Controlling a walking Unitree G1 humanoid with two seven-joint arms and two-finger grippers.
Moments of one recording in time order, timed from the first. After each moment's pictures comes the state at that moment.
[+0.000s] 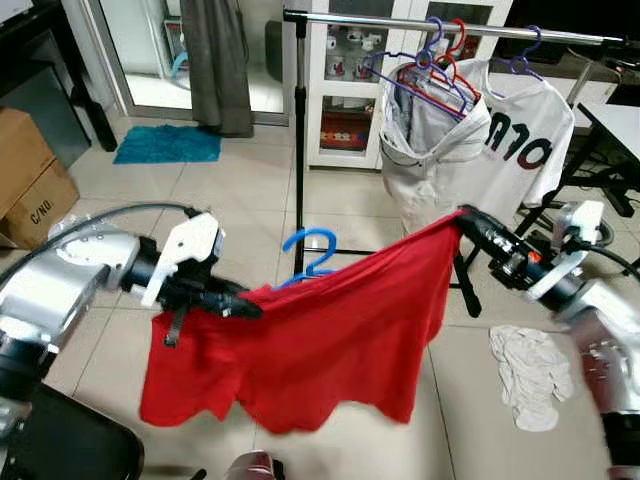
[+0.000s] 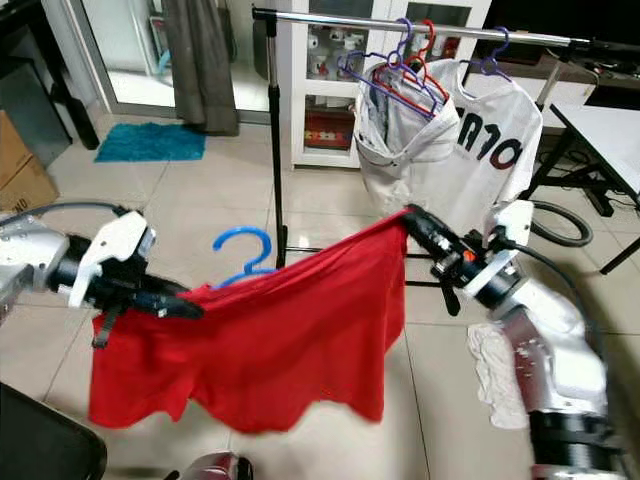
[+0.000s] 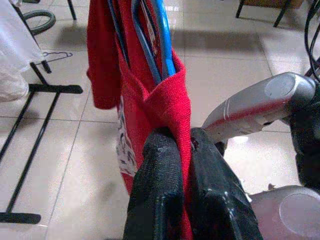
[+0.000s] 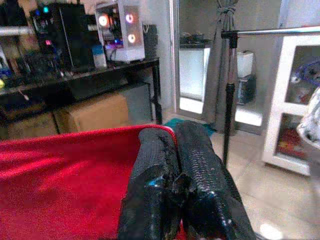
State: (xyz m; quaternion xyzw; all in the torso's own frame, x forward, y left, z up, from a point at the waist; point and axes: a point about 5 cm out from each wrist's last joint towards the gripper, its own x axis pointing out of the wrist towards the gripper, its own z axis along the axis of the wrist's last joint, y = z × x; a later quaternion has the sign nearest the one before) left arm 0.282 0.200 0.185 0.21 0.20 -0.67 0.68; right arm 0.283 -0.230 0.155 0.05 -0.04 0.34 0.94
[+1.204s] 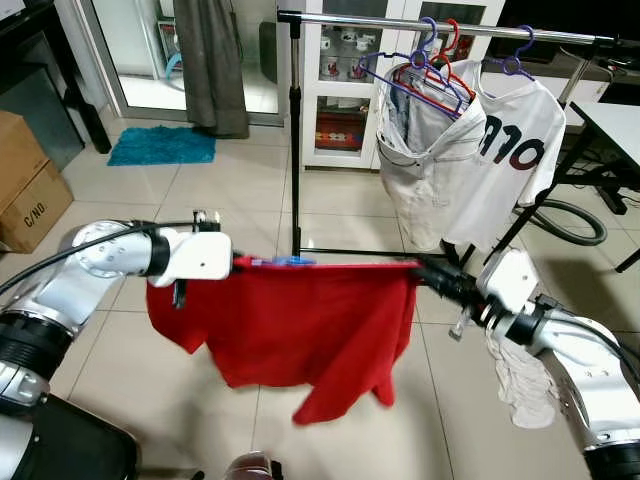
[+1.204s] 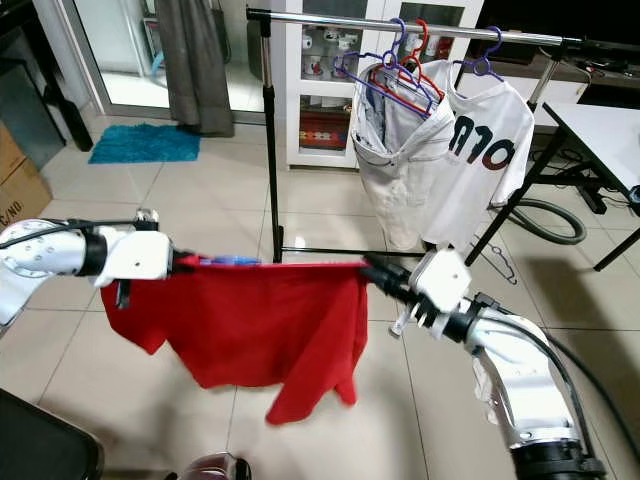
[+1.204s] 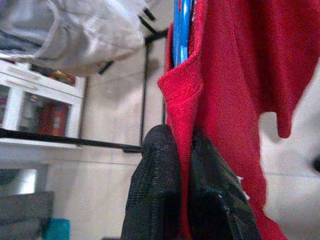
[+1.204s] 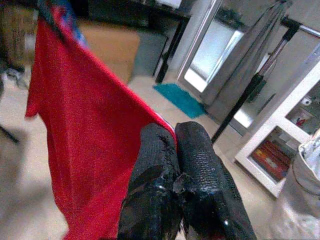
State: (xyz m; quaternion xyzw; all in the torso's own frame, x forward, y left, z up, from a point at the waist) left arm 0.318 0.216 0.164 0.49 0.08 -0.51 0.70; right arm 0.260 -0.195 0.119 -0.18 -0.03 0.41 0.89
